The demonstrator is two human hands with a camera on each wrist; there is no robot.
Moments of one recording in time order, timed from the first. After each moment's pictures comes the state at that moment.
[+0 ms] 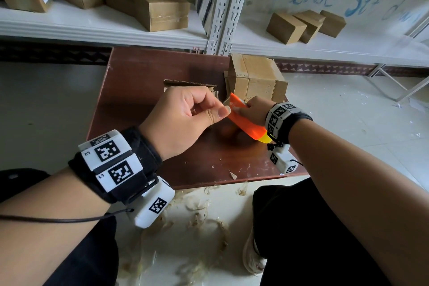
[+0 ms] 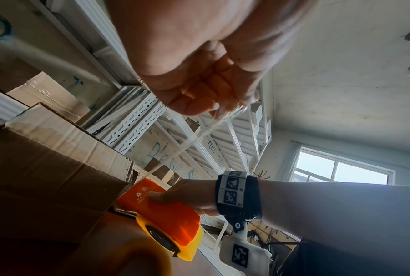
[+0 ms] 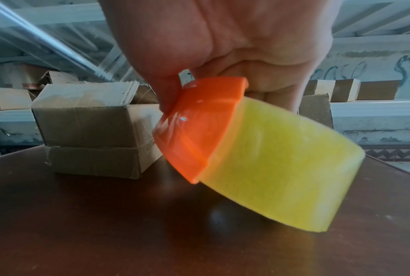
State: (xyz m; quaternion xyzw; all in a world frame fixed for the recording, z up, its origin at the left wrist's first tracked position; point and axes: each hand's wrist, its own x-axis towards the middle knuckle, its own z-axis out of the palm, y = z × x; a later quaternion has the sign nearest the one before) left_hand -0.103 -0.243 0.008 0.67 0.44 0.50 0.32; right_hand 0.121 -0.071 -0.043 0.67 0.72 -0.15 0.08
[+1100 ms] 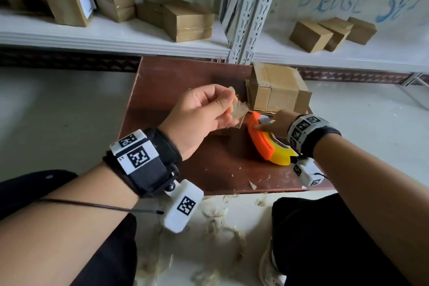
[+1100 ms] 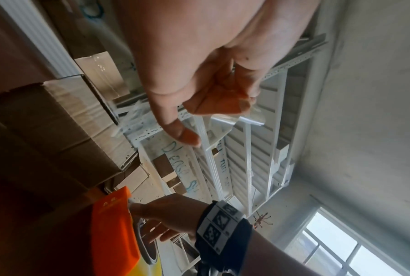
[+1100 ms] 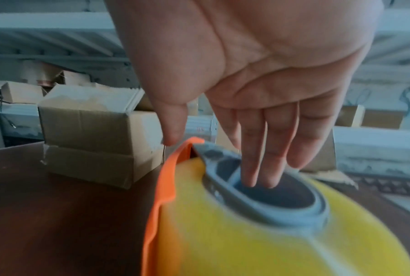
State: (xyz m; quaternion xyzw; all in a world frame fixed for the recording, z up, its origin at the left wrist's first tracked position) left_hand -0.105 -0.238 0.022 0.44 0.37 0.58 0.58; right_hand 0.115 -0.087 -0.026 0.66 0.72 -0.12 0.16
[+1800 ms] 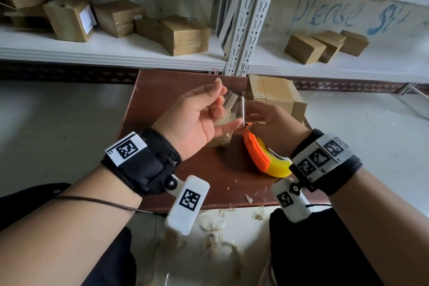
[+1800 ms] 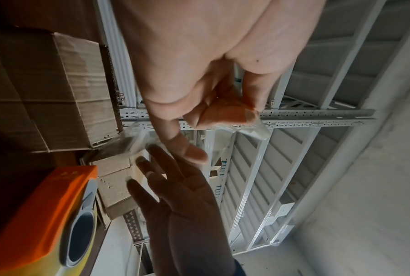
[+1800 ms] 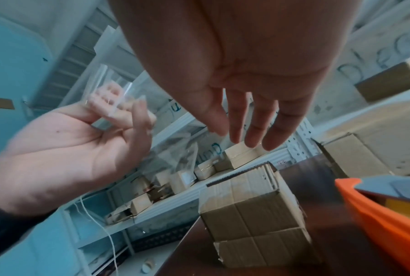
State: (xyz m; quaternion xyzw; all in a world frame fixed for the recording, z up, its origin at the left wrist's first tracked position) left_hand -0.104 -0.217 0.041 0.27 0.28 0.58 0.71; right_hand 0.092 -0.149 0.025 0.46 0.80 -0.34 -0.19
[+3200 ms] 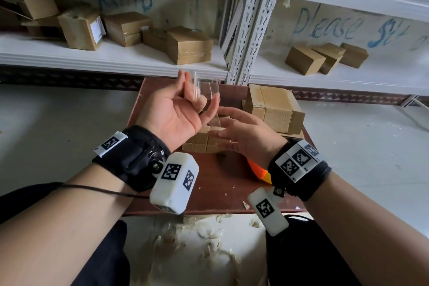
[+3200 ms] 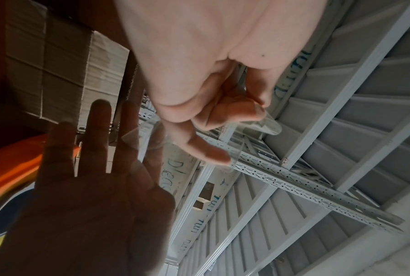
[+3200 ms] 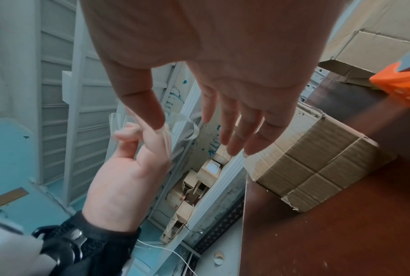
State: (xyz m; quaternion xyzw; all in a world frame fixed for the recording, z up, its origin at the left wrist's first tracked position) left_hand -0.129 -0.208 0.050 0.12 0.17 0.66 0.72; right_hand 0.056 -0.173 0.028 0.38 0.57 -0.67 -0.28
